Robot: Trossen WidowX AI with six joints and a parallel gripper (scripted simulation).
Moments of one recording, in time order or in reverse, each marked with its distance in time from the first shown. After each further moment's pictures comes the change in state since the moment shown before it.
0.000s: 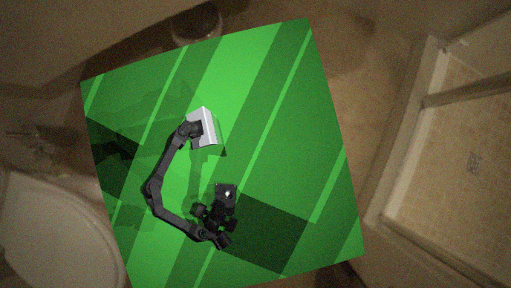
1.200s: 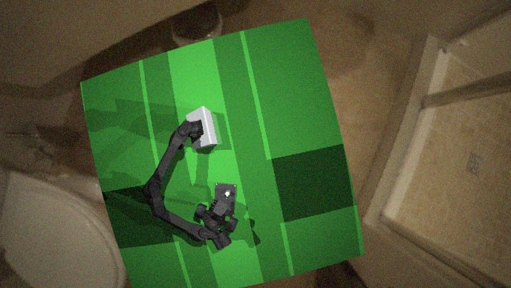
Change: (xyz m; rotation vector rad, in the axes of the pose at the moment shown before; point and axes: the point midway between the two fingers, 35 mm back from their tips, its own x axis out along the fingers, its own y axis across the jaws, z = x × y) arm 0.004 -0.001 0.002 -0.011 0.005 0.000
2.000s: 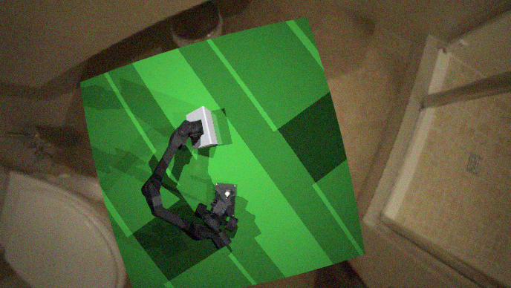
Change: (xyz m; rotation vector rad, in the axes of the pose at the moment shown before) arm 0.003 -0.001 0.001 -0.014 0.010 -0.007
